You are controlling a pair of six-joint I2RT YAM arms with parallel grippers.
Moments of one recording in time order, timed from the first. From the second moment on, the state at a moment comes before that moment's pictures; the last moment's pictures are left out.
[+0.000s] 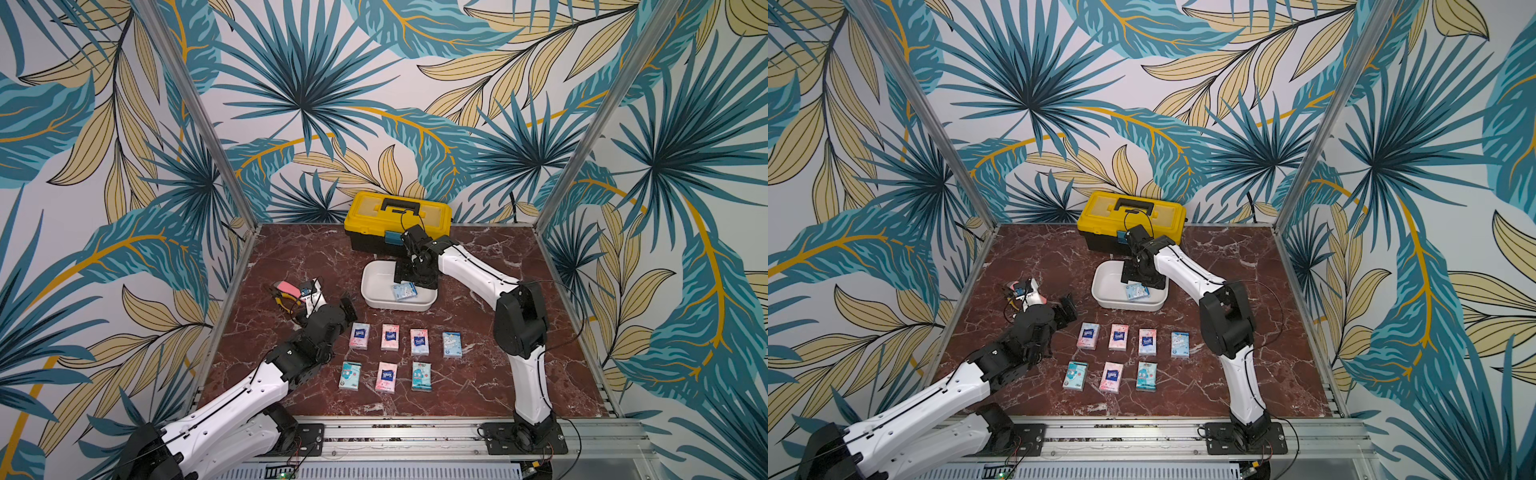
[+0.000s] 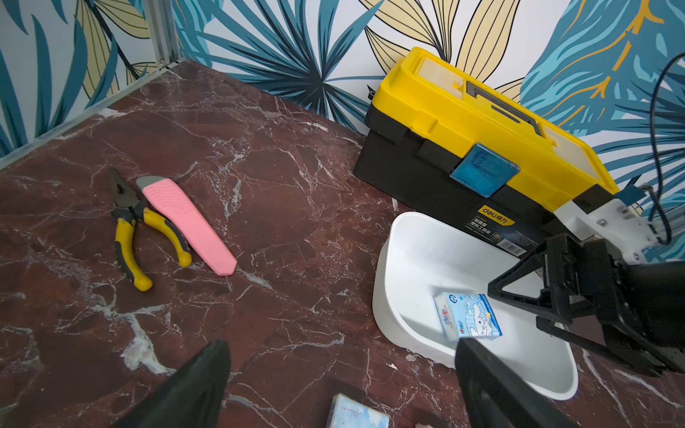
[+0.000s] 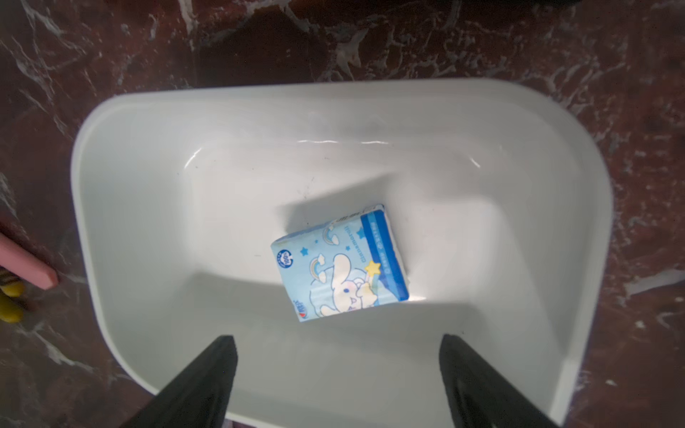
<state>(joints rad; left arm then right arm) -0.67 0.92 0.56 -0.15 -0.64 -0.73 0.56 2.14 1.89 -0.94 0.02 0.72</state>
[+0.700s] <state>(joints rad) -0.67 0.91 0.55 -0.15 -0.64 -0.73 0.61 2.22 1.90 -0.94 0.16 1.18</state>
